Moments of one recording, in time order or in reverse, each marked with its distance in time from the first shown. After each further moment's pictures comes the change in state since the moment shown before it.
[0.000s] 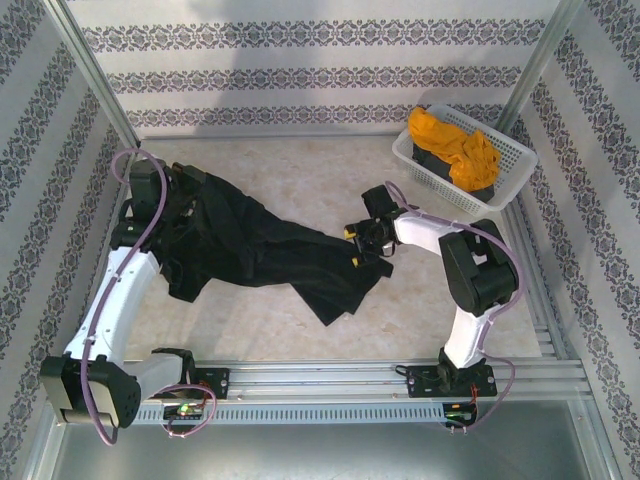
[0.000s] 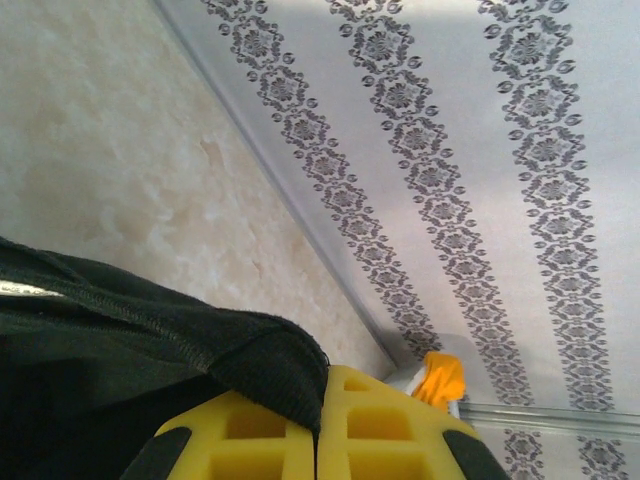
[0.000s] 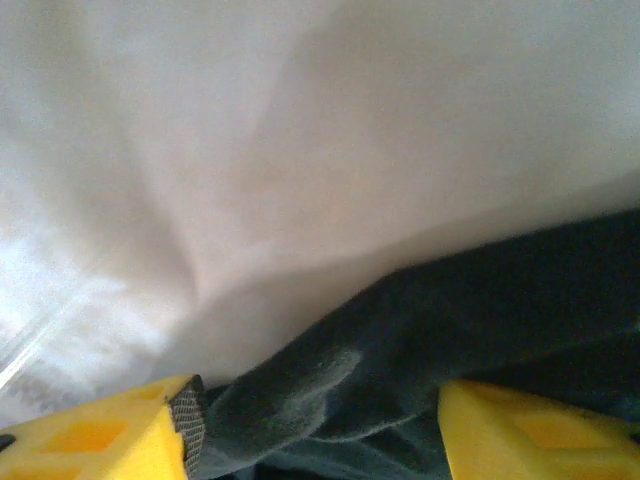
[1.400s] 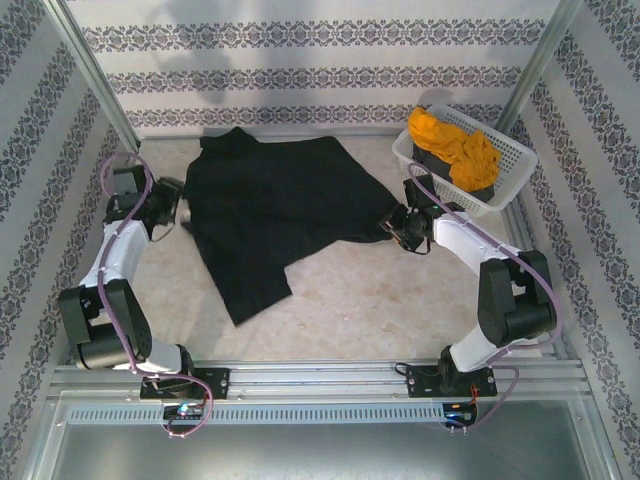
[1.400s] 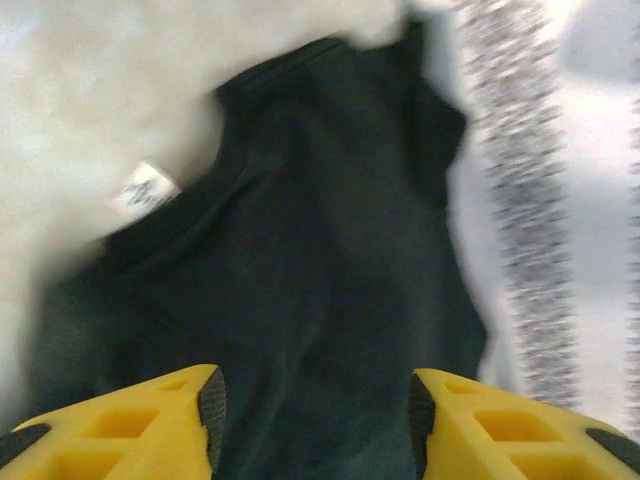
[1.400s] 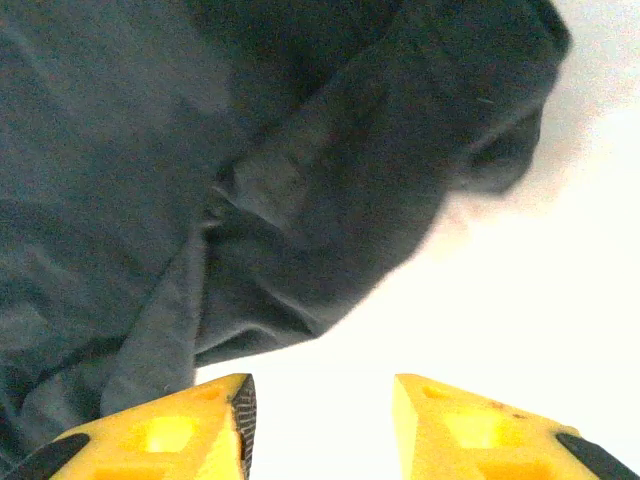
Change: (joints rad) left arm 0.278 0.306 -0.044 -0.039 0.139 0.093; right arm -0.190 -0.287 -0.092 -0.136 0.167 -0.726
